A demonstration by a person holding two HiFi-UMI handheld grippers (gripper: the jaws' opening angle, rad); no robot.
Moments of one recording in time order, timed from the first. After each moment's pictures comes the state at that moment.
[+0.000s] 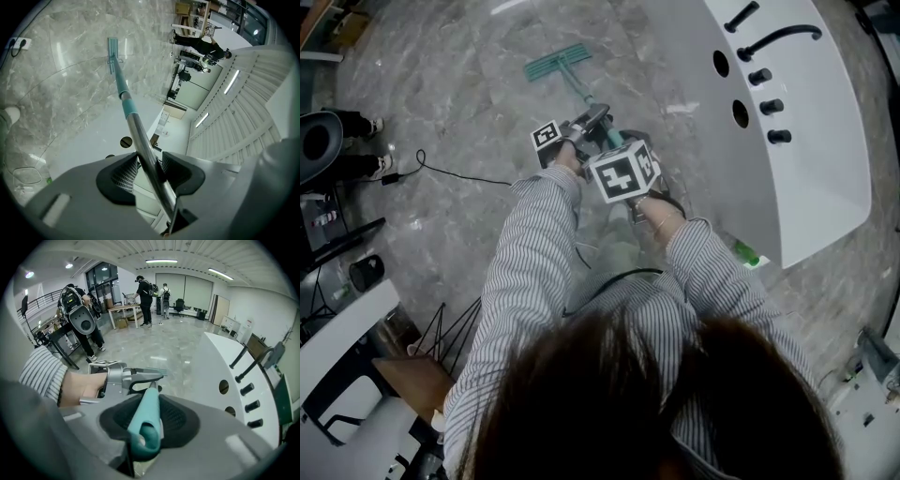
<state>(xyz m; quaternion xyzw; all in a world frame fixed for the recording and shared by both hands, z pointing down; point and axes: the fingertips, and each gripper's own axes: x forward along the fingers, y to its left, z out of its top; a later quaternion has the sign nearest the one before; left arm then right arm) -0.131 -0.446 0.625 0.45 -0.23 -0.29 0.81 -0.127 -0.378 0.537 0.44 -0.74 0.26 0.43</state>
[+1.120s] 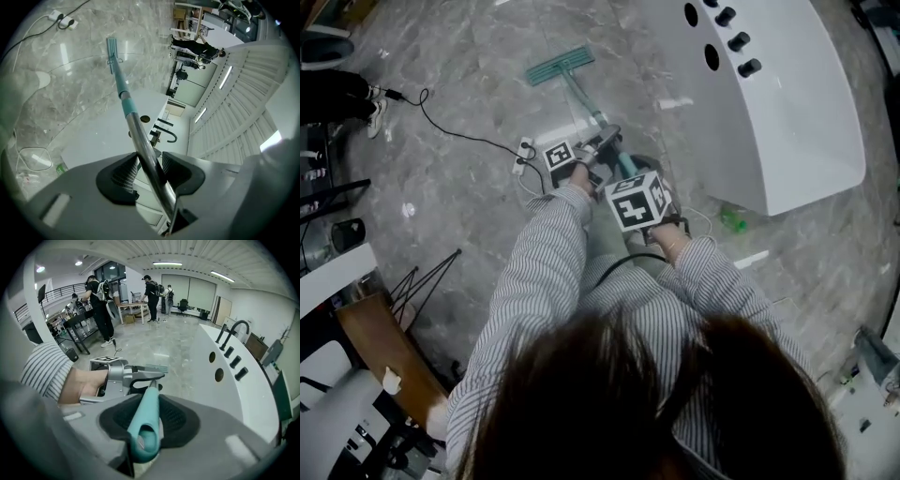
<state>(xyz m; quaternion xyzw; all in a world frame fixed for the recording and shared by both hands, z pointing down) -0.010 -0.165 0.653 0.47 -0.24 -0.29 0.80 -0.003 -0.091 0.572 0.41 -0.75 0.25 0.45</state>
